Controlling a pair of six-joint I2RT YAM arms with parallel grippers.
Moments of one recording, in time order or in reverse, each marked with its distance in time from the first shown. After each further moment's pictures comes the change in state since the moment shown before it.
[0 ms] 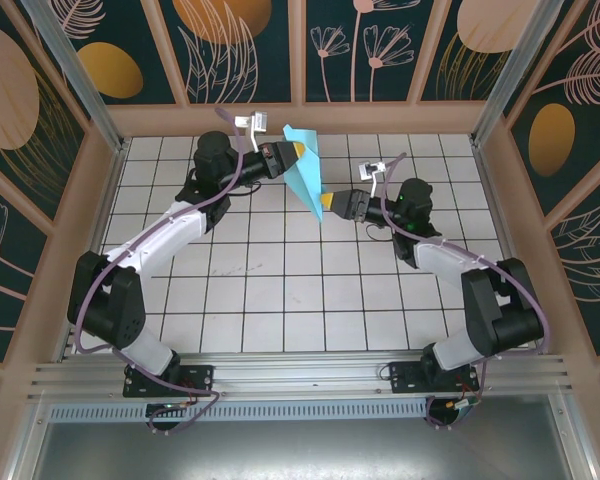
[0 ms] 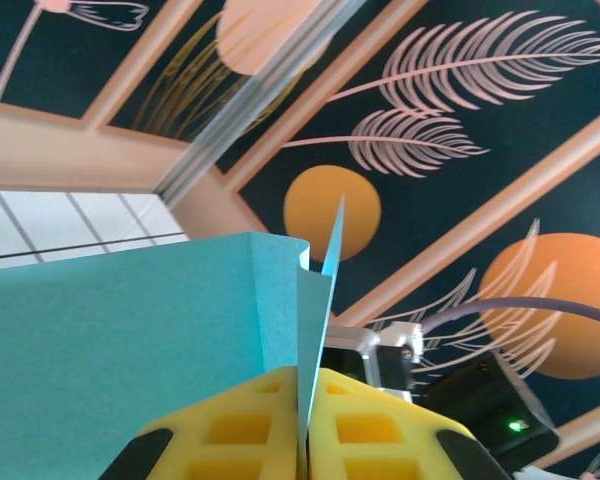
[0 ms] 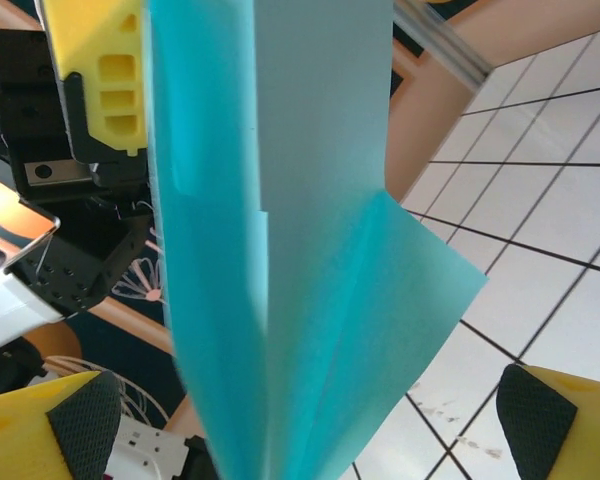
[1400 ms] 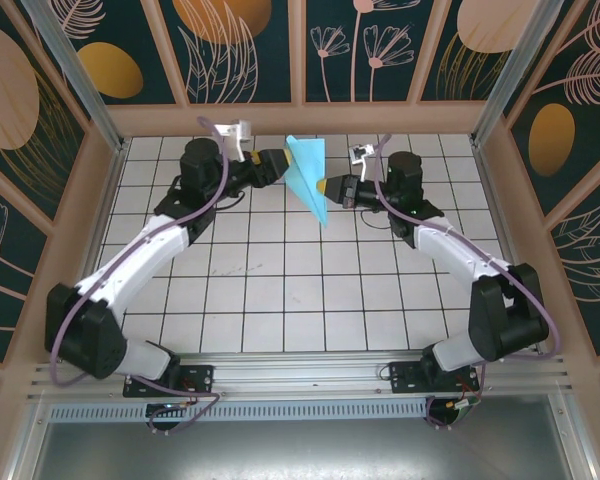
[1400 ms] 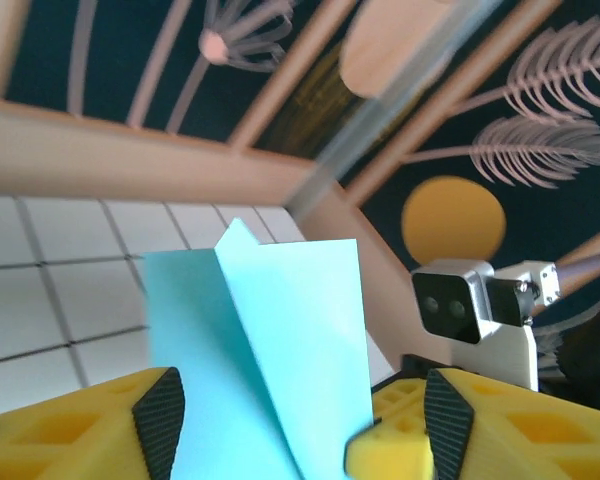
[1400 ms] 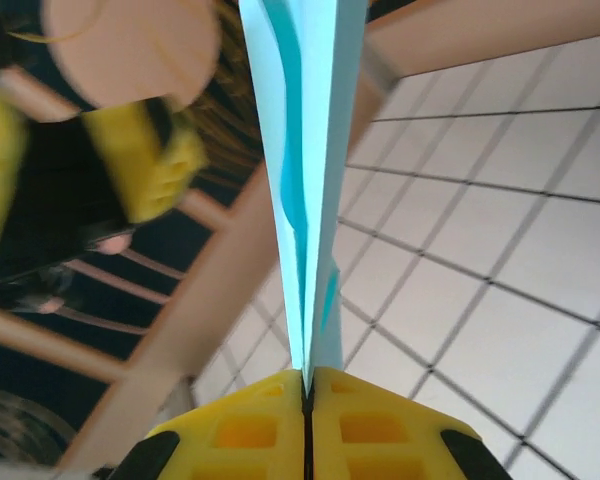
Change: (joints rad) left arm 0.000 -0.224 -0.067 -0.324 -0.301 0.227; right arm 0.056 -0.039 0.280 -0.650 0.227 -0.369
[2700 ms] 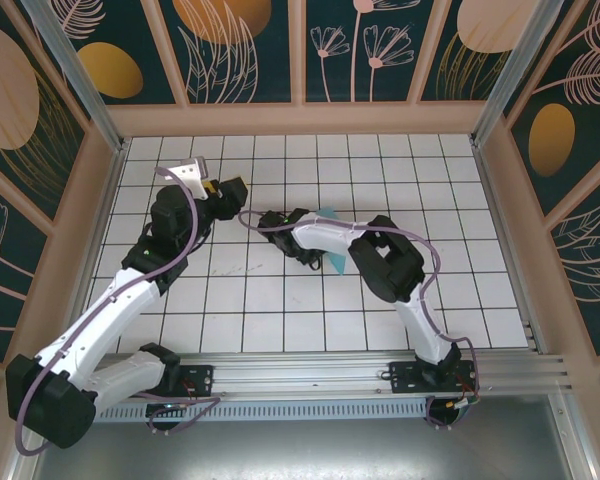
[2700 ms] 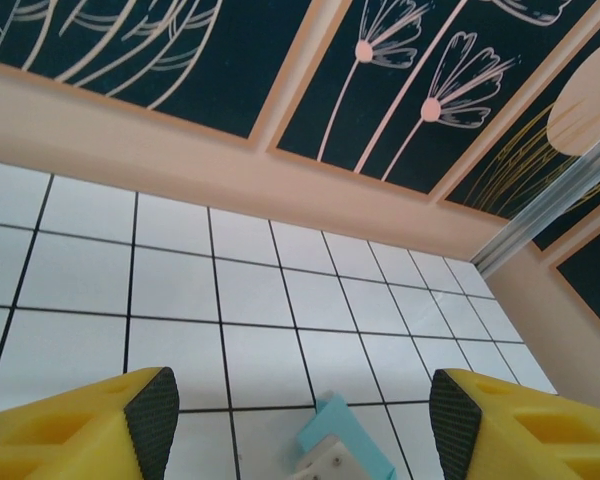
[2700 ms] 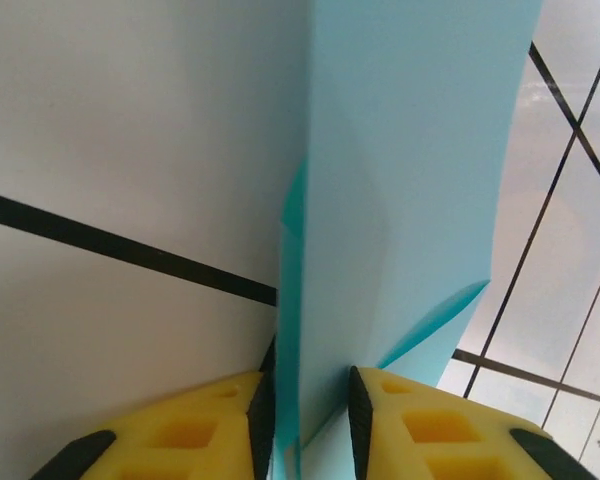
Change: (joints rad) left arm 0.000 -0.327 -0.318 -0.096 -0.403 0.057; right arm 0.505 0.754 0.588 -1.125 1.373 -0.277
